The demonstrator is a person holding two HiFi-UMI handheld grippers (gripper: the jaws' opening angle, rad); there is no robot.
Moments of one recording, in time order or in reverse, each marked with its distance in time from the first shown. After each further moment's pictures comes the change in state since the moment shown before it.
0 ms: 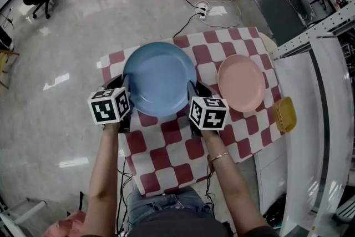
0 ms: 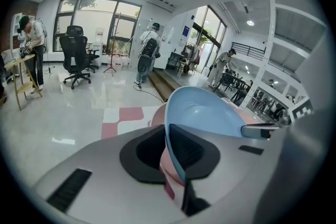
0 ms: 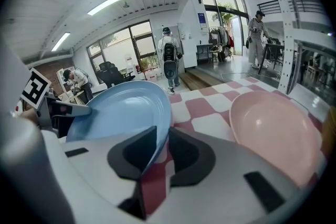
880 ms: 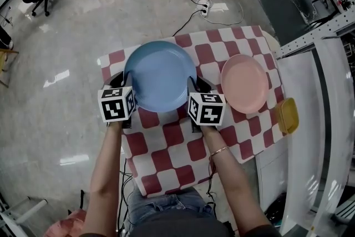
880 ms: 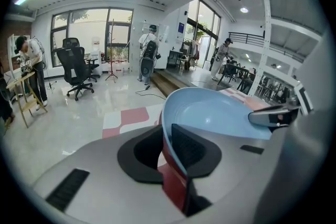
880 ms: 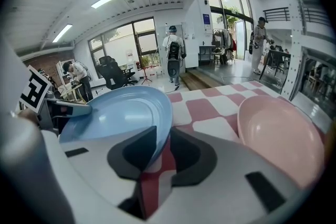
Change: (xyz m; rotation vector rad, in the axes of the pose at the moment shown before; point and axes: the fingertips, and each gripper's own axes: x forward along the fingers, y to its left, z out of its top) left arm 0.031 0.015 -0.008 0.122 0.001 0.074; right arm 0.030 -0.004 0.001 -0.063 0.014 -0.026
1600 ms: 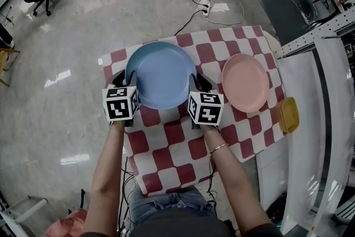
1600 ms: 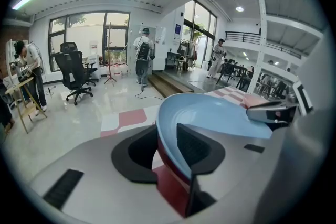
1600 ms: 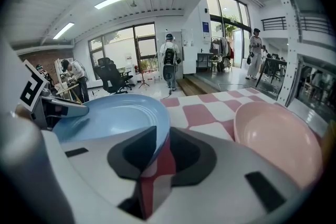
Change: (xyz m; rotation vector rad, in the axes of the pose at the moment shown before) left arm 0.001 -0.006 0.000 0.037 -0.024 -0.003; right arm 0.001 -0.004 0.004 -0.035 -0.064 -0.047
